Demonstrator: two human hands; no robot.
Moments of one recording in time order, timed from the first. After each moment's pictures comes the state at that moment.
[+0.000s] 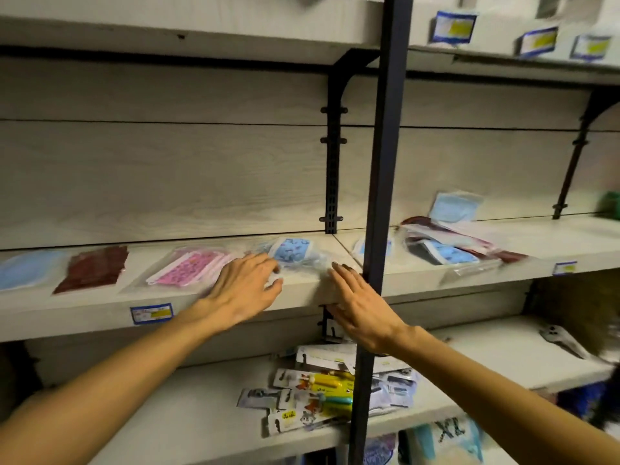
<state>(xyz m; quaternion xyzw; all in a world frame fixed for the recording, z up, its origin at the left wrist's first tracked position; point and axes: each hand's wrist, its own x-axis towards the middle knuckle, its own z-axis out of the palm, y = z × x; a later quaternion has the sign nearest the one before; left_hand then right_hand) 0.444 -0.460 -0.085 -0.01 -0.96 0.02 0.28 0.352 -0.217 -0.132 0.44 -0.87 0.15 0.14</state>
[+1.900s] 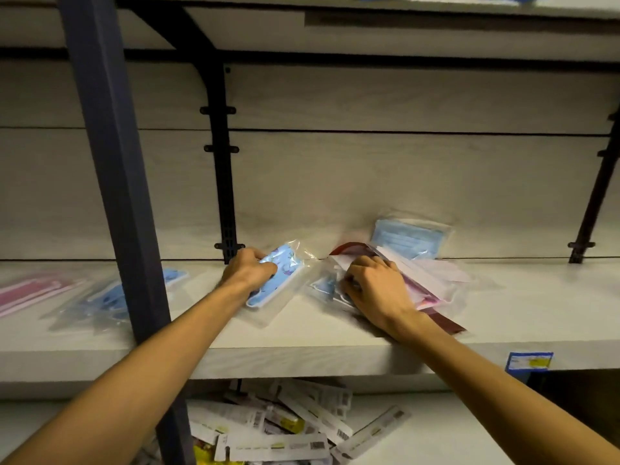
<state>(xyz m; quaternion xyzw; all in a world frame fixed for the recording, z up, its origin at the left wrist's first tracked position) 0.120 -0.256 -0.066 0.35 -0.82 -0.38 0.25 0.025 -0.017 -0.086 0.42 -0.84 0.17 0.29</state>
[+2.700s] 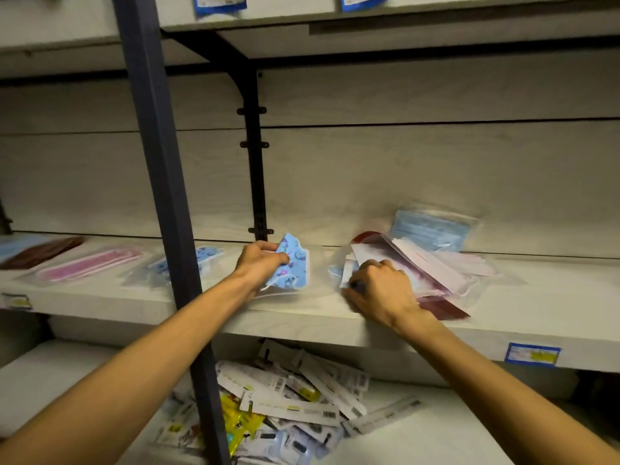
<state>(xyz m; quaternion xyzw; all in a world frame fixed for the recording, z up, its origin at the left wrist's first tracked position) 0.184 -0.193 -0.056 0.34 -0.71 -0.52 0.32 0.059 0.008 -0.085 0.46 -0.86 0.15 0.18</state>
